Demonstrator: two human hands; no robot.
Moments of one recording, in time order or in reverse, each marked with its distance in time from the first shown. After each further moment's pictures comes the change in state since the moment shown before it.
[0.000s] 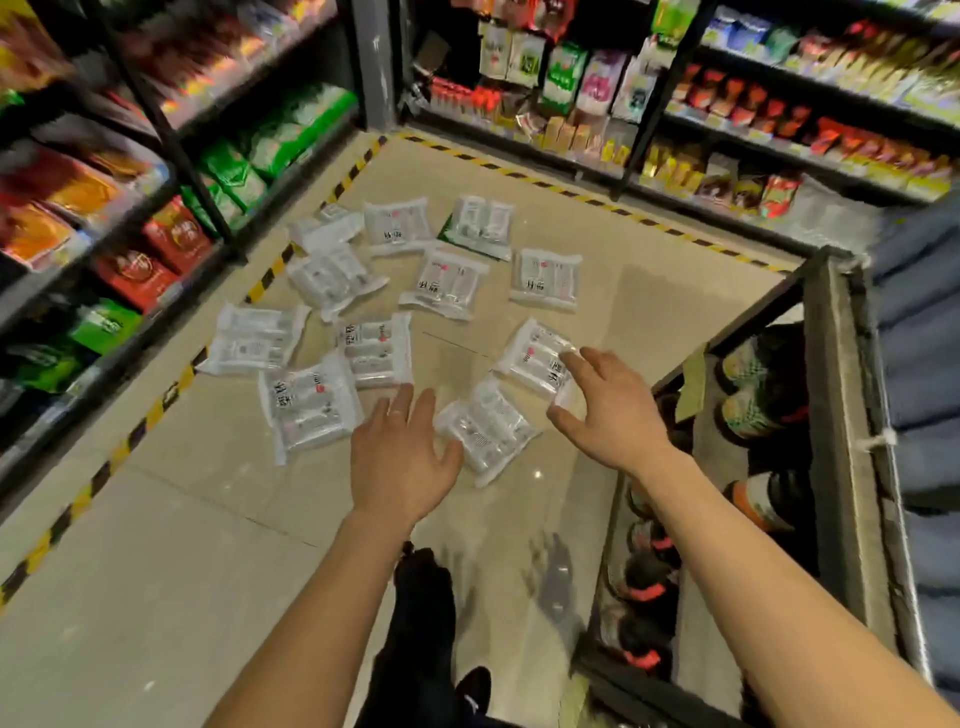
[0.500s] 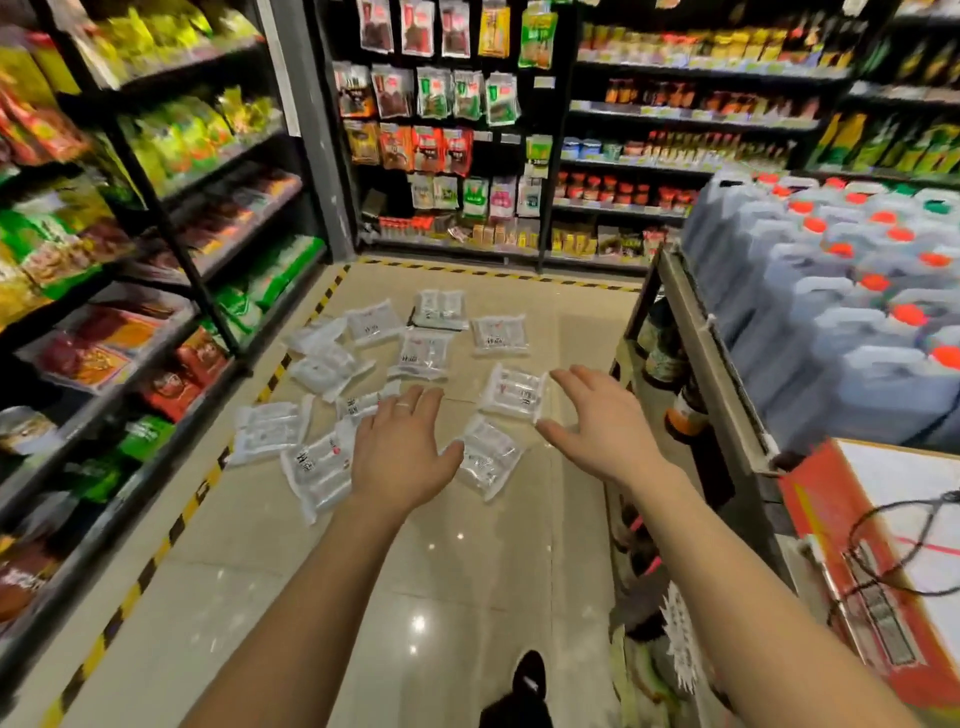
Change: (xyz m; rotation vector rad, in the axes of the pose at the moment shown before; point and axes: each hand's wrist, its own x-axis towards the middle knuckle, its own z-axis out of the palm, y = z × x) left_hand -0.271 -0.047 -0.103 0.092 0.156 0.331; right_hand -0.321 -0.142 -0.049 0.051 0.300 0.156
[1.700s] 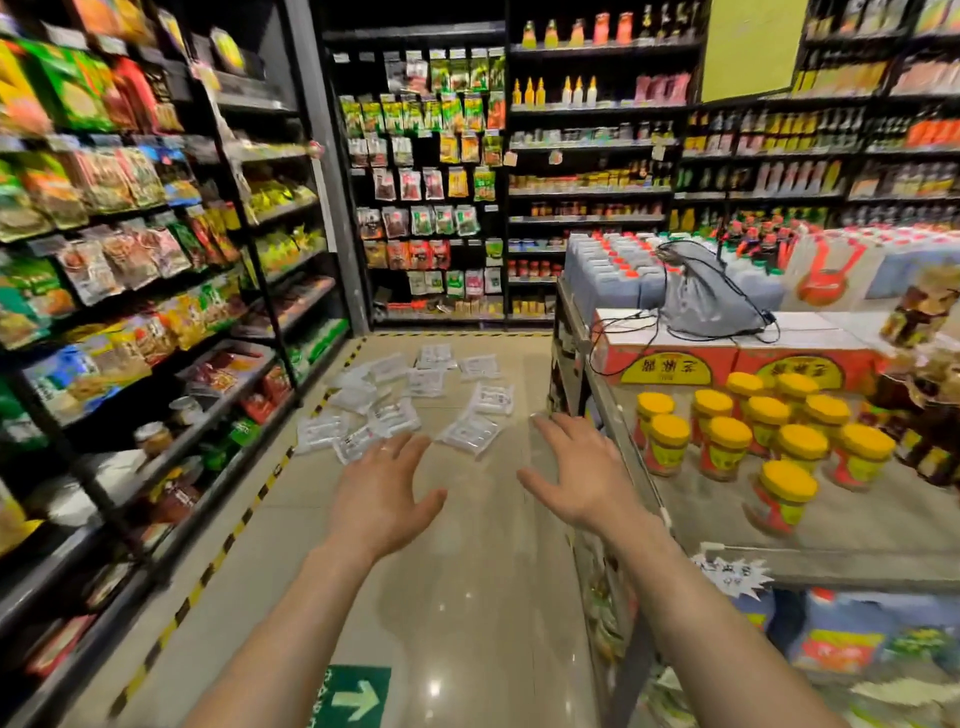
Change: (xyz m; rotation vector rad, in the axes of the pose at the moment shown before) left_hand -0.837 0.072 -0.149 0.076 0.114 0.162; right_hand -0.834 -0.204 -0.176 0.019 0.136 0.032
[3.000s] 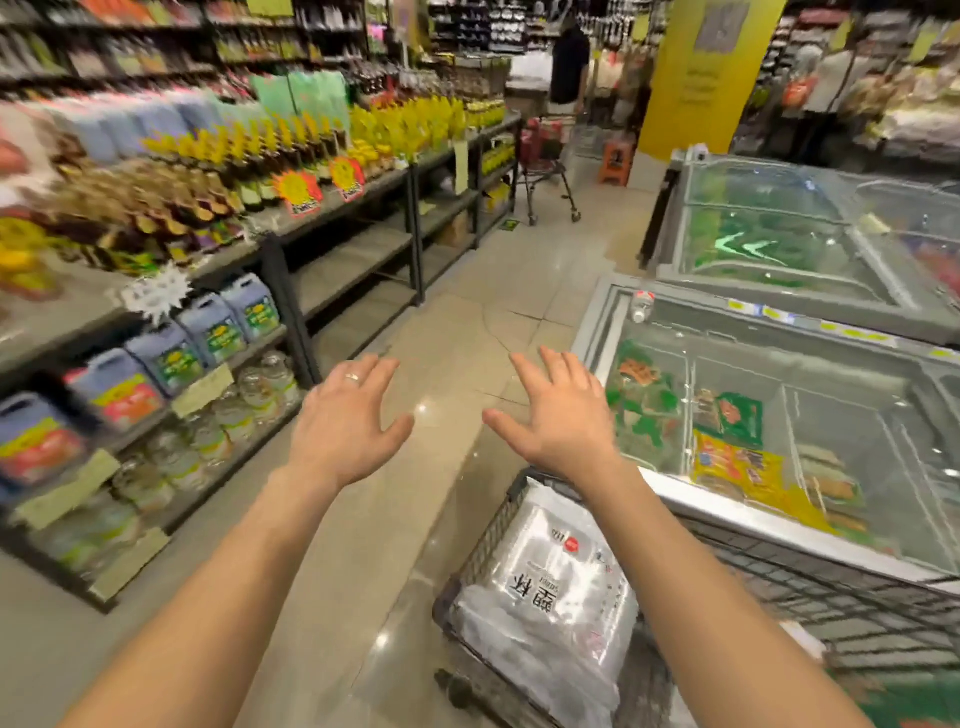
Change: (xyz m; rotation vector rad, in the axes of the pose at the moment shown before) left_hand -0.734 0.623 -0.016 -0.286 -0.153 1.219; right_hand -1.079 0.085 -0.295 -0.340 0.227 1.208
